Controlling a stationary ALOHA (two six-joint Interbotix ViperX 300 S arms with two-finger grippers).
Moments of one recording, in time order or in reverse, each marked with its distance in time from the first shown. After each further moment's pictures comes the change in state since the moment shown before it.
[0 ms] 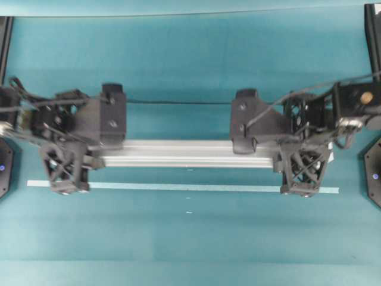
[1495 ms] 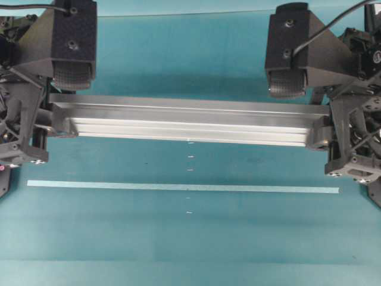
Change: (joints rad) left arm 0.000 0.074 -0.589 -0.003 0.488 0.011; right arm 0.020 0.014 -0.529 0.009 0.420 0.124
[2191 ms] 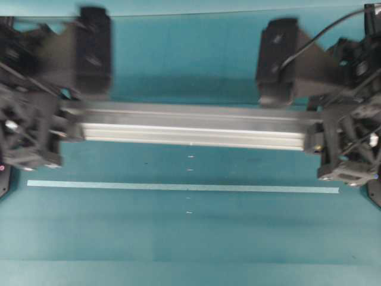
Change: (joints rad) left arm 0.012 0.015 0.100 0.000 -0.038 0.000; right arm 0.000 -0.003 0.104 0.000 -0.018 0.000
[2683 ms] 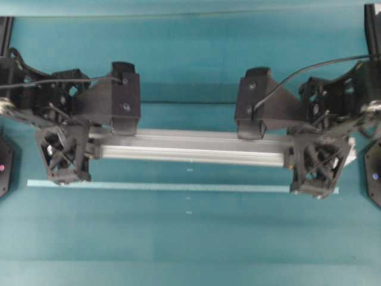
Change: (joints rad) left arm 0.005 -0.008 0.339 0.002 -0.284 0.000; right arm 0.000 -0.032 0.364 -0.008 -0.308 -0.023
